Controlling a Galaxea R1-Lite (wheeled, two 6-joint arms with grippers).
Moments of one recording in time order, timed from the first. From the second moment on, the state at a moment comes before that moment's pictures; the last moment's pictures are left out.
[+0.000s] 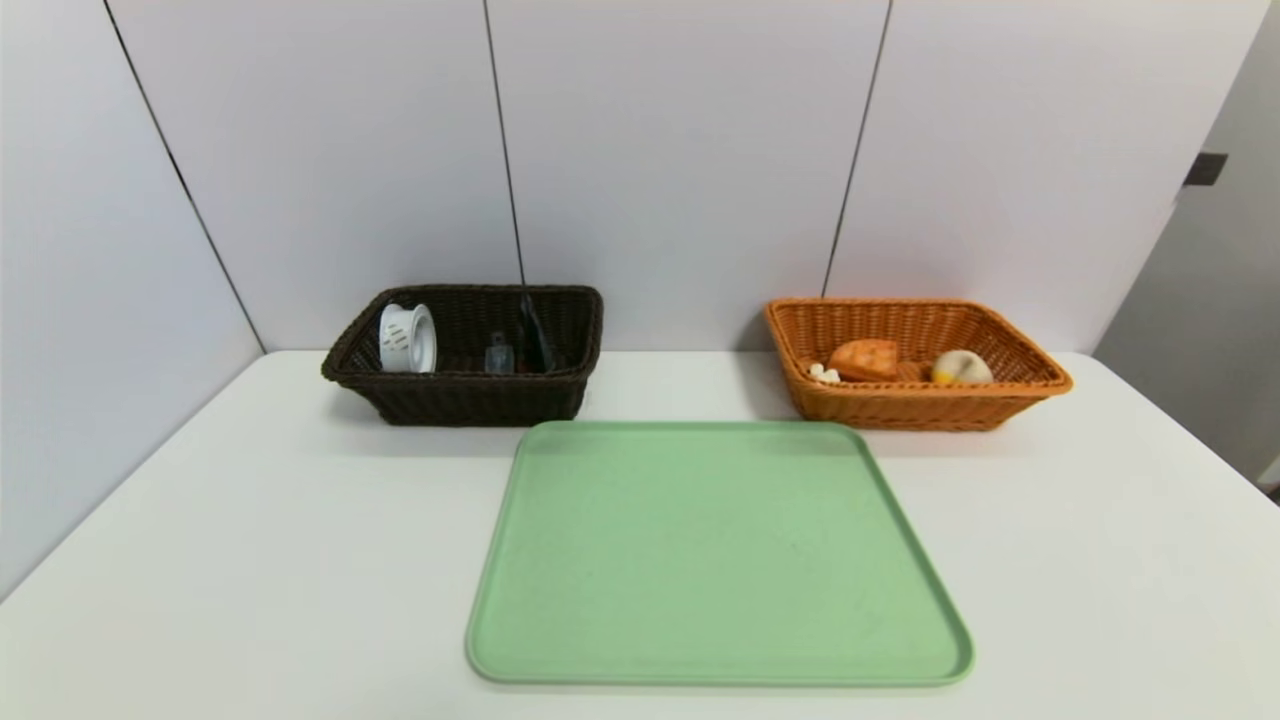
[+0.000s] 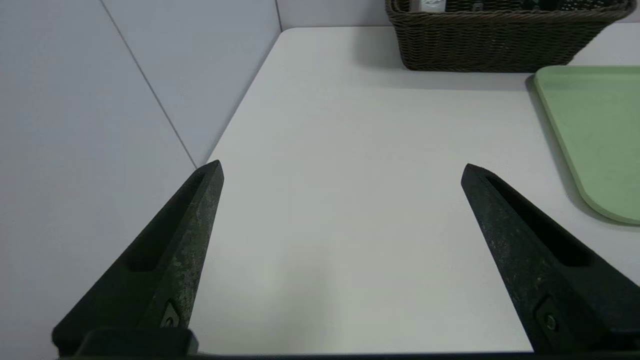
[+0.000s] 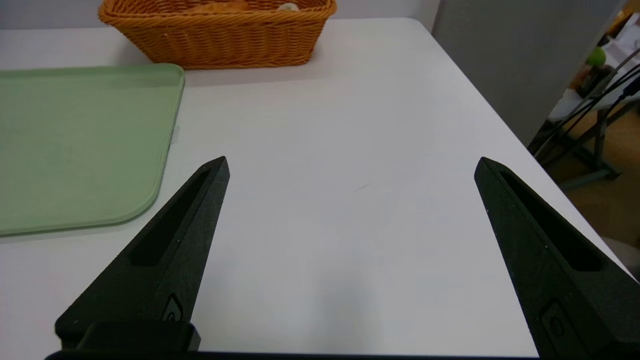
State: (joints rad) left arm 0.03 0.18 -0.57 0.46 0.16 0.06; right arm 0.00 0.17 -0.34 0.27 -0.18 -0.02
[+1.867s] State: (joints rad) left arm 0.01 0.00 0.00 0.01 -0.04 0.07; right arm 0.00 0.00 0.00 0.00 0.00 -0.02
